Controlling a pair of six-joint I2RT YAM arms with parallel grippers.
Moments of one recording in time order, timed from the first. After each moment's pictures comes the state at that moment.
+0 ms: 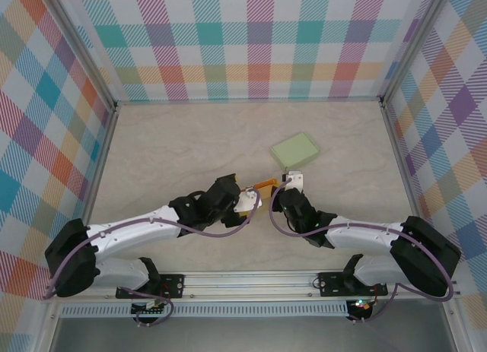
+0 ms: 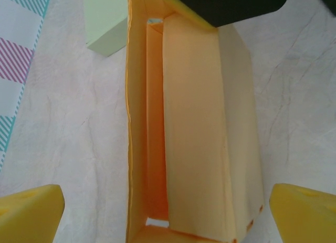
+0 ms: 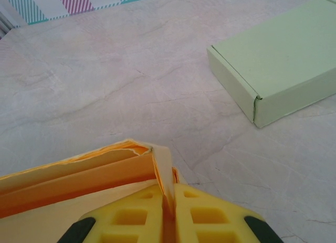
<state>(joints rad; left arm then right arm) -0.97 1.28 0.80 -0.26 -0.28 0.57 0.93 1.26 0.43 0.32 0.51 0.57</state>
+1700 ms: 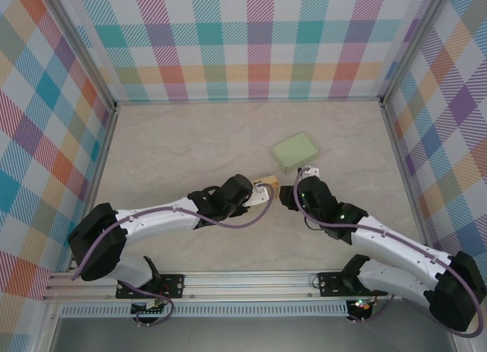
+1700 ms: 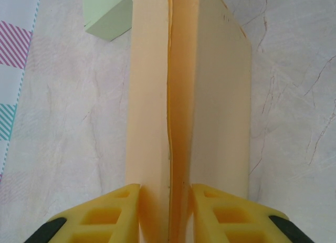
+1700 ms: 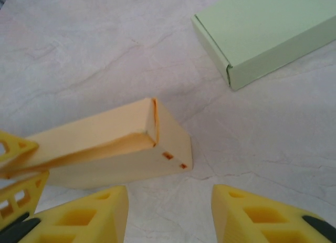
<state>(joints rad) -0.96 1.46 0.87 -0.21 -0.36 0.56 0.75 0.98 0.60 -0.28 0.23 0.62</state>
